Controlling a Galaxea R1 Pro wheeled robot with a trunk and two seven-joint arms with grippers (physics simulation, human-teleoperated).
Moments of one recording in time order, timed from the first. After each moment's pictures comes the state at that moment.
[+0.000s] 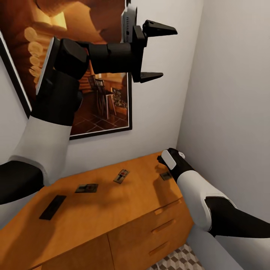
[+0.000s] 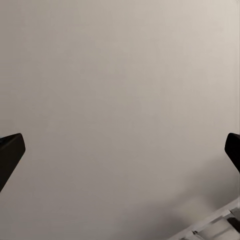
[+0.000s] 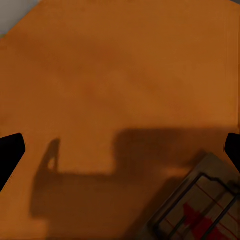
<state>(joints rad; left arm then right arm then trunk) -1.59 -0.07 -0.33 -1.25 2.35 0.88 0.79 -1.18 0.17 -0.09 -0.41 -0.43 0.50 -0.63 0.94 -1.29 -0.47</state>
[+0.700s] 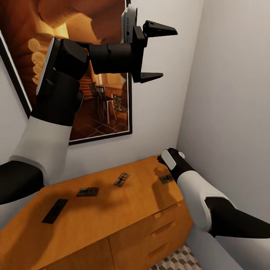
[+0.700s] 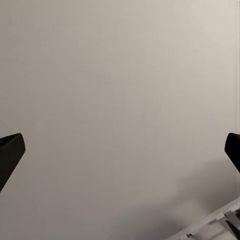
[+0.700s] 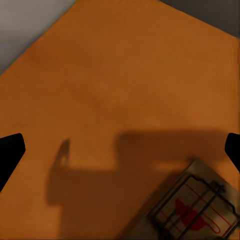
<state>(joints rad) -1.59 -0.07 -0.33 -1.25 2.35 0.88 0.79 -1.18 0.17 -0.09 -0.42 -0.43 0.51 -0.64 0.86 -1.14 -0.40</state>
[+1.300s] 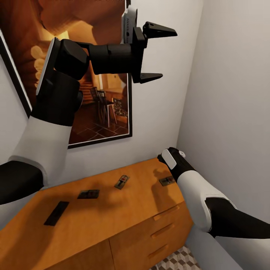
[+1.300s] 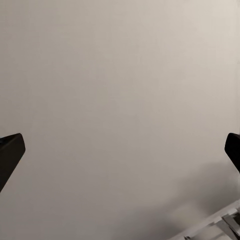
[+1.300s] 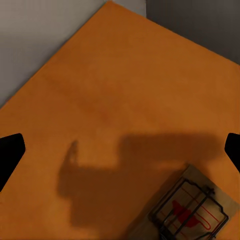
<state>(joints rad) -1.59 -0.07 -0.33 -1.25 2.35 0.88 0.79 -1.18 0.17 -0.09 -0.44 -0.43 0.51 -0.64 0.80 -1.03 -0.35</state>
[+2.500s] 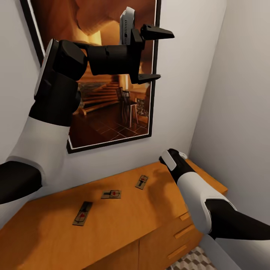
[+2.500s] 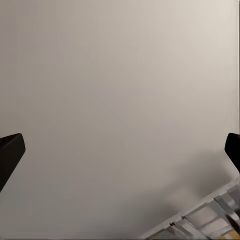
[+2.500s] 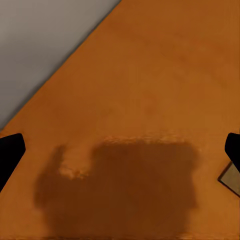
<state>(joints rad) -1.58 -0.05 -0.33 -1.25 2.35 0.89 0.79 -1.16 0.17 -0.09 -0.44 -0.43 0.49 -0.69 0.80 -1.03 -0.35</state>
